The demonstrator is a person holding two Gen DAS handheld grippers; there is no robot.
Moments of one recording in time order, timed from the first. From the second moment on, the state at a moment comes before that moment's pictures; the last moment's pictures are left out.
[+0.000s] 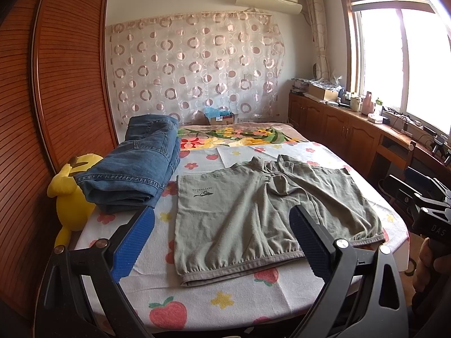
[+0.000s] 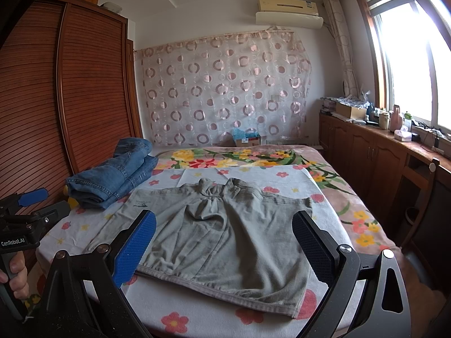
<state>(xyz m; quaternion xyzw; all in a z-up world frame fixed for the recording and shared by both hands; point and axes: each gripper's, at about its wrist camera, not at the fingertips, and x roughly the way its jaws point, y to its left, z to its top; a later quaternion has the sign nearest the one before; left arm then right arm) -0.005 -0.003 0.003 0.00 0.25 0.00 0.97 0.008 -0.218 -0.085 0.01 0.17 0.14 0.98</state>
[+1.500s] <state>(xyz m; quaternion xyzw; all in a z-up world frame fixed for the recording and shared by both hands) 0.052 -0.004 -0.019 0.03 0.31 -0.06 0.95 0.038 -0.229 -0.091 -0.02 0.18 0.13 0.97</state>
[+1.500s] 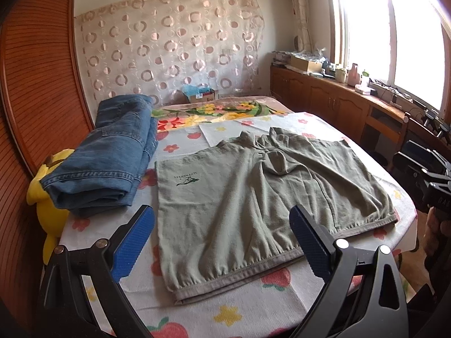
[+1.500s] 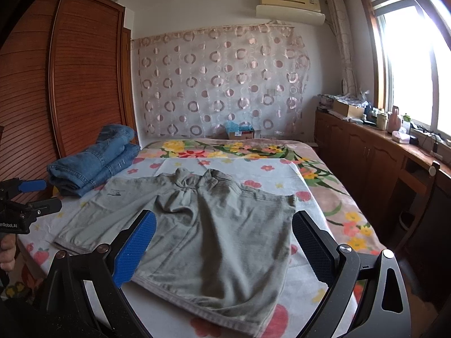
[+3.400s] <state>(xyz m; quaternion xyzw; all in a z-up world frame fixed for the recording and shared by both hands) 0.125 -0.031 -0.097 0.04 0.44 -0.11 0.89 0.201 -0.295 -0.054 -0.02 0.38 0.06 0.92</state>
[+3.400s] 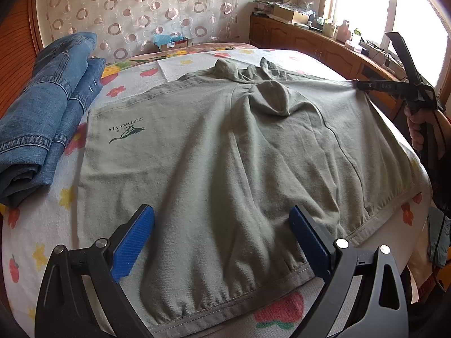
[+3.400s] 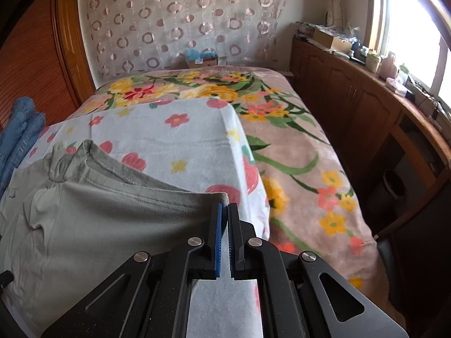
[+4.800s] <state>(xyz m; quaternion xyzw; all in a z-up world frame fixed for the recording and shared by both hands) 0.122 -0.035 -0.097 0.05 0.44 -0.11 0.89 -0.017 -0.290 -0.048 -0.02 0.38 0.17 0.91</state>
